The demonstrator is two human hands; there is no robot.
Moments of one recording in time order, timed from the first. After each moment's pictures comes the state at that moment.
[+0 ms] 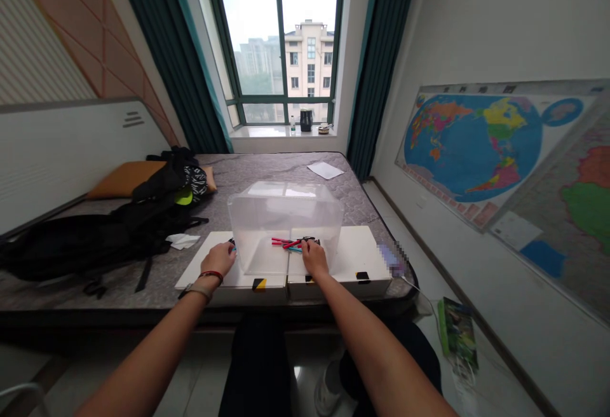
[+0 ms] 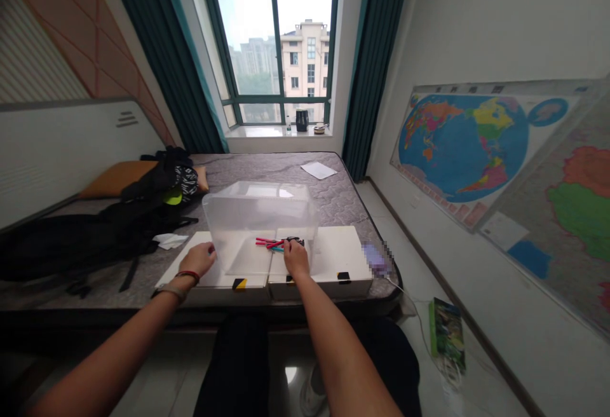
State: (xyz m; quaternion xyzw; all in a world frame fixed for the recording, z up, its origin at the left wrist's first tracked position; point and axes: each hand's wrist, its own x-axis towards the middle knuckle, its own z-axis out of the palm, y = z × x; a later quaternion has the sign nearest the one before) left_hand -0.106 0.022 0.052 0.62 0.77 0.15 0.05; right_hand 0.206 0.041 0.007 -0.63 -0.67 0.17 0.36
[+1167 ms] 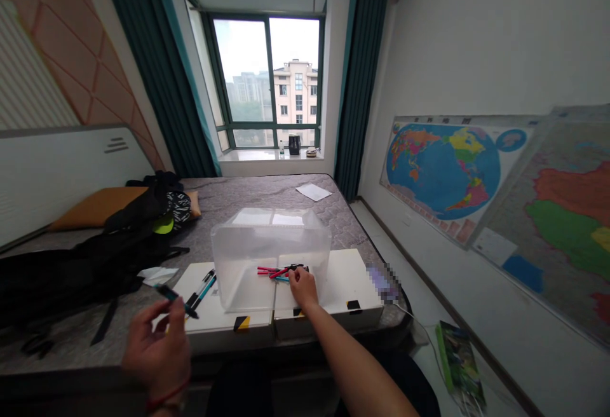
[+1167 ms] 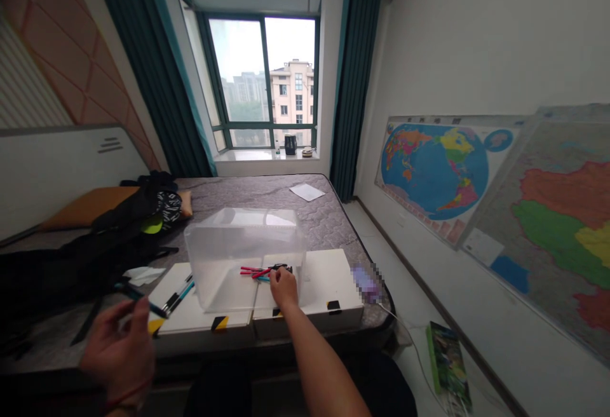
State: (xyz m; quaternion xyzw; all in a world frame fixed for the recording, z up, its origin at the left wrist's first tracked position) left_hand -0.027 -0.095 0.118 0.37 0.63 0.68 -0.01; right_hand 0.207 0.044 0.000 -0.63 -0.64 0.18 0.41
